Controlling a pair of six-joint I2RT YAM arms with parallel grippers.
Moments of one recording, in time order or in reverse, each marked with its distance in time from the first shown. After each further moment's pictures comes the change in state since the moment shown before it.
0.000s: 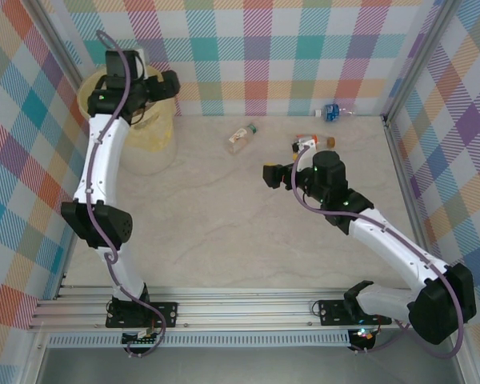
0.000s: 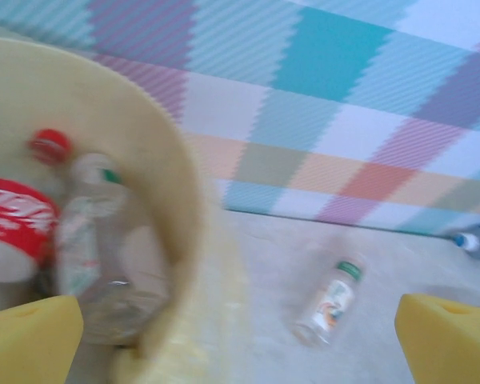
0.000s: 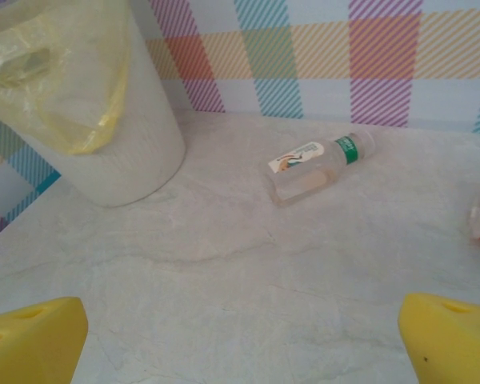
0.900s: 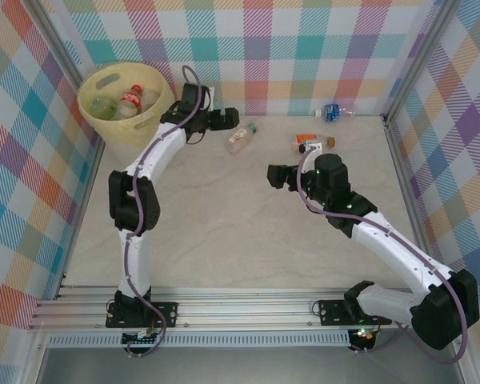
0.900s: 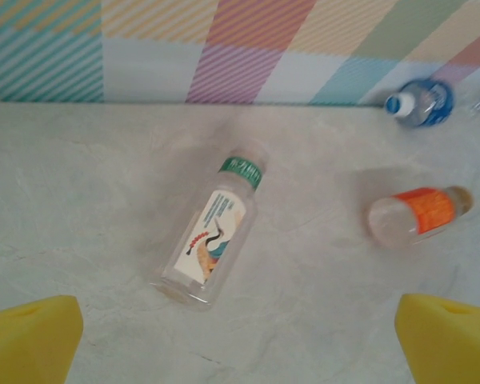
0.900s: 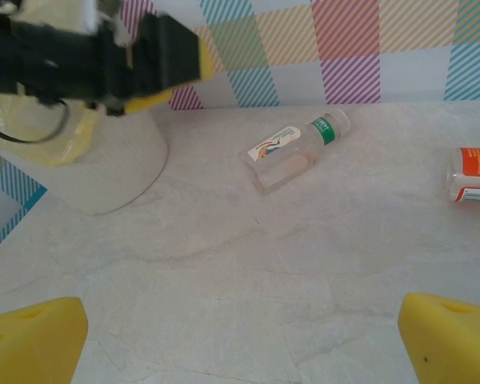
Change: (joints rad) left arm -0.209 0.281 -0.175 0.278 0.128 -0.038; right arm 0.000 -0.040 -0.010 -0.055 0.048 0.089
